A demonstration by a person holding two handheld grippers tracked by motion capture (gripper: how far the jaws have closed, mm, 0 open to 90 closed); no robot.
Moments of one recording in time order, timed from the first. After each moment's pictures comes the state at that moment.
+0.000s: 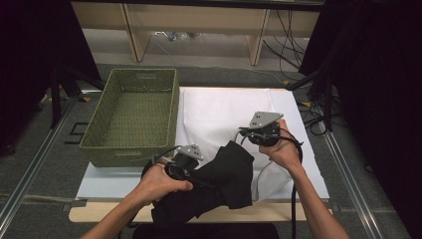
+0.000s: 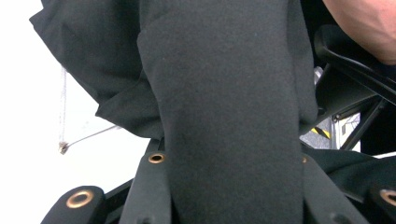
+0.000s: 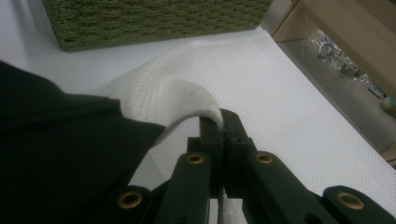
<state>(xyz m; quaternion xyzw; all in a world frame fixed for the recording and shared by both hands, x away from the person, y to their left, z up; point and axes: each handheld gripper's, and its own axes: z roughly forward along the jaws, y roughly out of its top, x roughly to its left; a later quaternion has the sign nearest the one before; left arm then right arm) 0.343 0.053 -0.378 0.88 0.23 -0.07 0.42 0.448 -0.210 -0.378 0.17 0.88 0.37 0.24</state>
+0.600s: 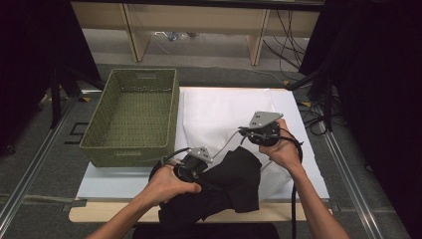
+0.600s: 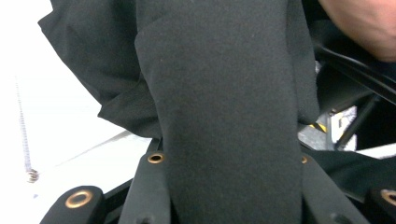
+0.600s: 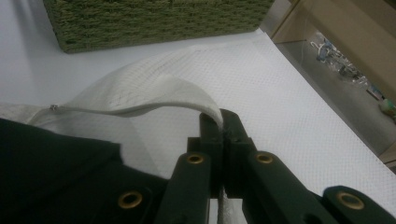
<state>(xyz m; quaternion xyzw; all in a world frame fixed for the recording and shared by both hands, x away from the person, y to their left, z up) 0.351 0.033 -0.385 0.88 0.24 -0.07 0.40 0.447 -0.209 -0.376 0.17 0.88 0.37 0.24</state>
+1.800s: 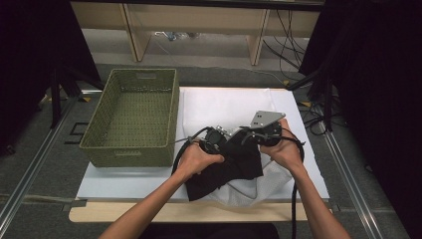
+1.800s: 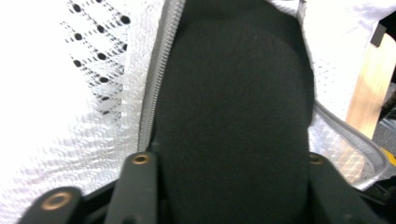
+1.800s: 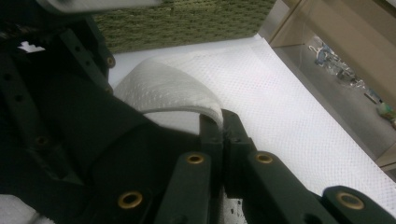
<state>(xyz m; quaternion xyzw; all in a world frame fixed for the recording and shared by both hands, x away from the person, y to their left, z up) 0.434 -0.013 -0.415 0.89 0.31 0.02 0.34 0.442 -0.211 -0.370 0.16 0.88 0.37 0.25</state>
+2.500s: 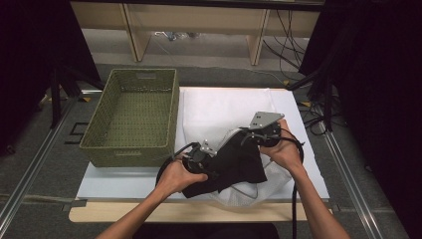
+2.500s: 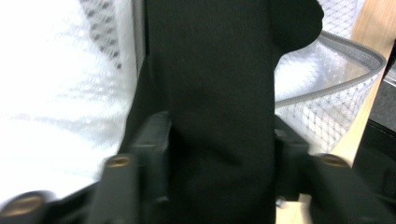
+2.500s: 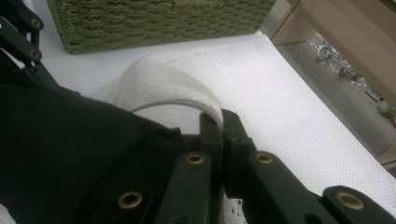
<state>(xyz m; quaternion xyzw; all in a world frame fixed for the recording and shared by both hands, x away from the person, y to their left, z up) 0.392 0.022 -0.427 0.91 0.26 0.07 0.31 0.442 -0.209 -0.372 0.16 0.88 0.37 0.25</state>
